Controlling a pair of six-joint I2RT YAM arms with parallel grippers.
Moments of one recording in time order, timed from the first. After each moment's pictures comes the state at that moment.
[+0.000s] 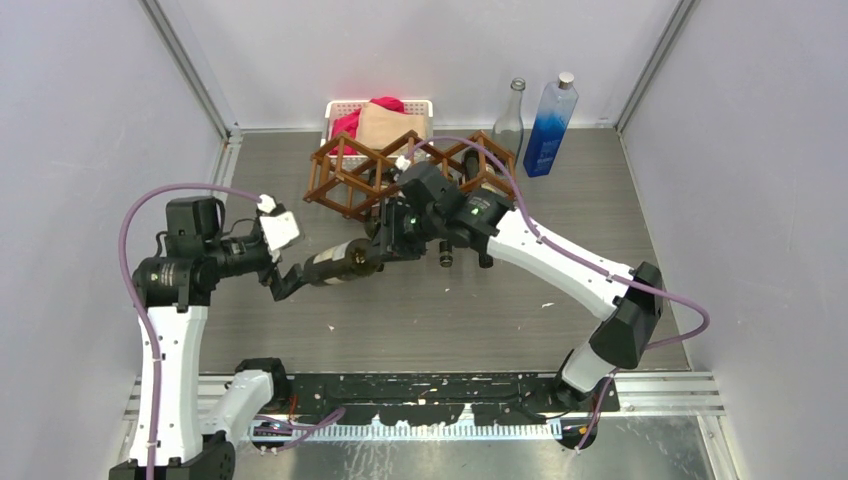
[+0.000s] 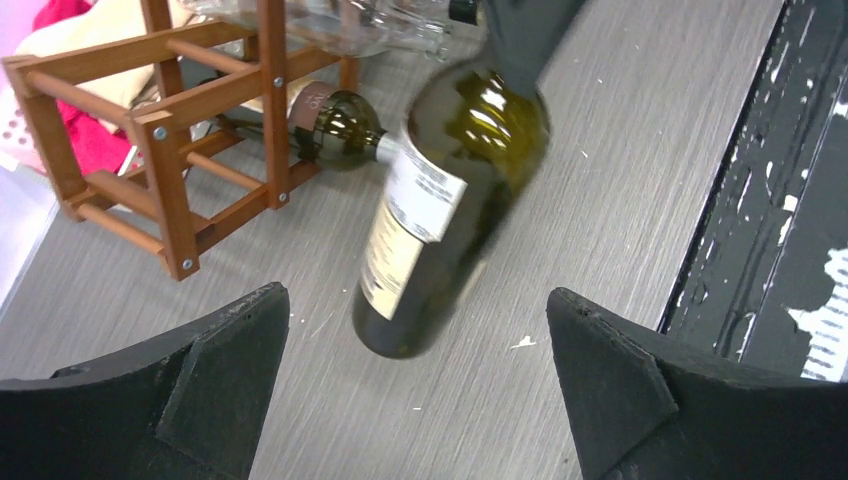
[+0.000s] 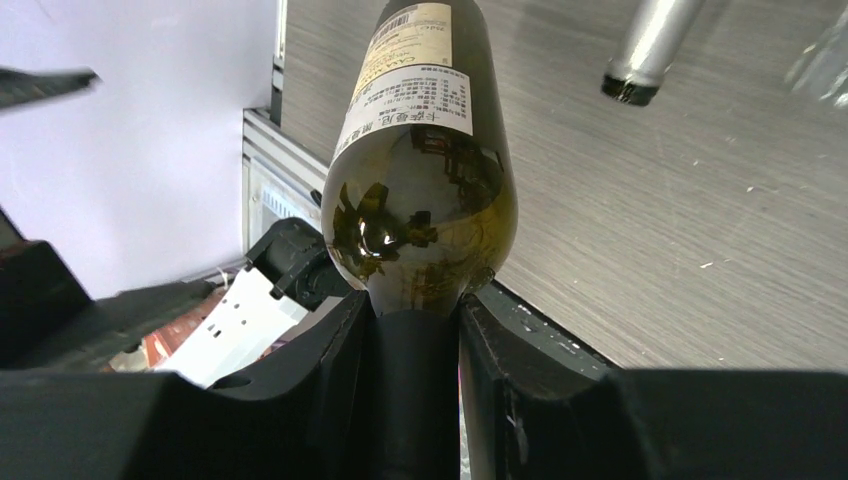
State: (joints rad) left arm 0.03 0.88 1.27 -1.17 0.87 0.92; right arm 0.95 1.59 1.57 -0.70 -0.20 0.90
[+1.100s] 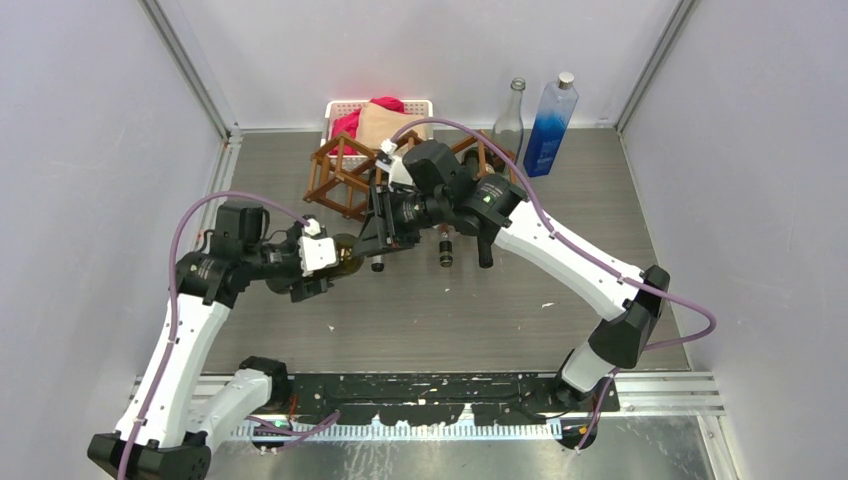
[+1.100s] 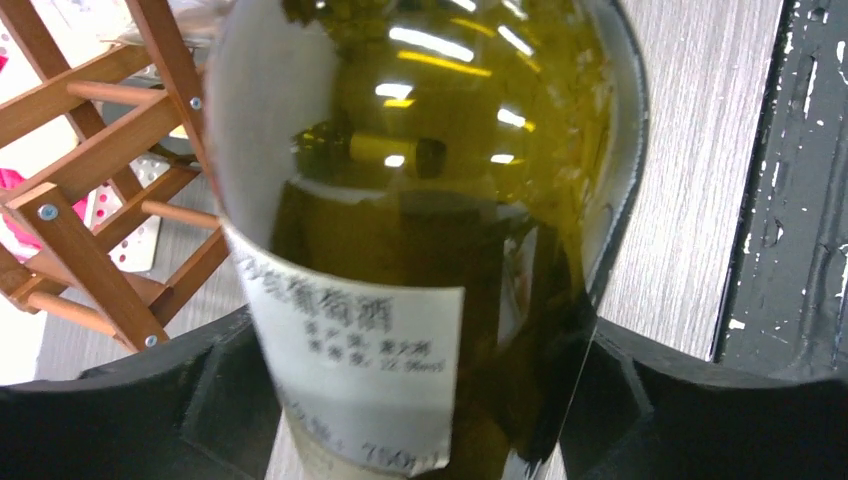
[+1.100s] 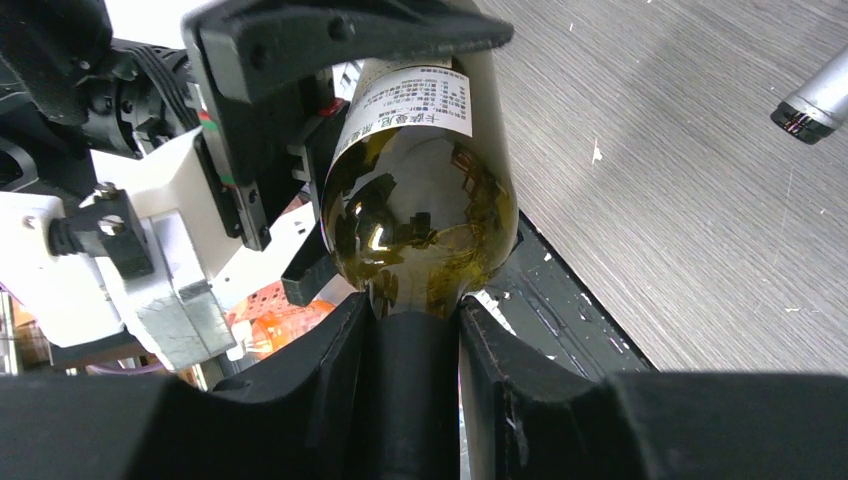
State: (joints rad) left arm -0.21 0.87 1.05 -0.99 0.71 1.04; right arm 0.92 1.59 1.73 -0.72 -0.46 0.77
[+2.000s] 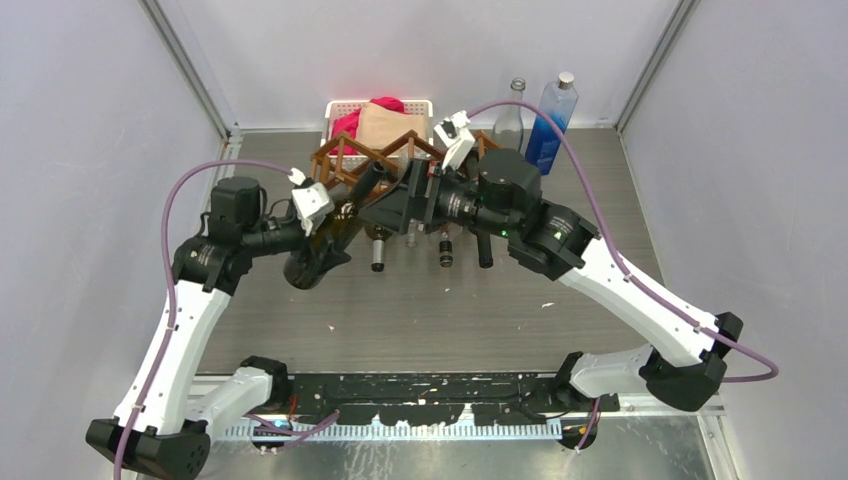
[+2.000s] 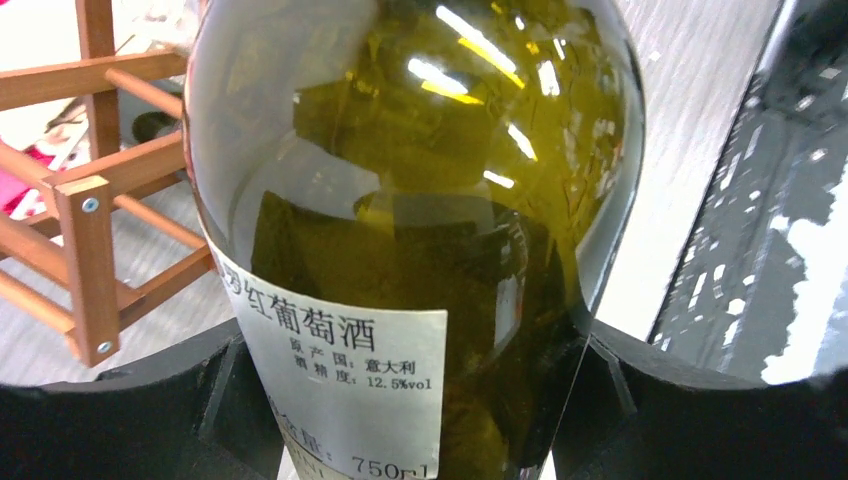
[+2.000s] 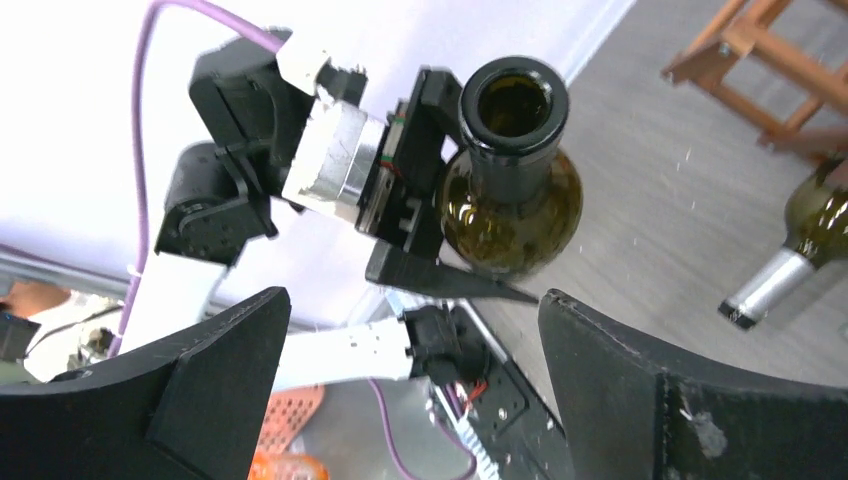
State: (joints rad) left arm -0.24 0.95 1.14 -0.80 0.72 0.55; right arm 0.92 1.28 1.50 -0.35 -0.22 0.76
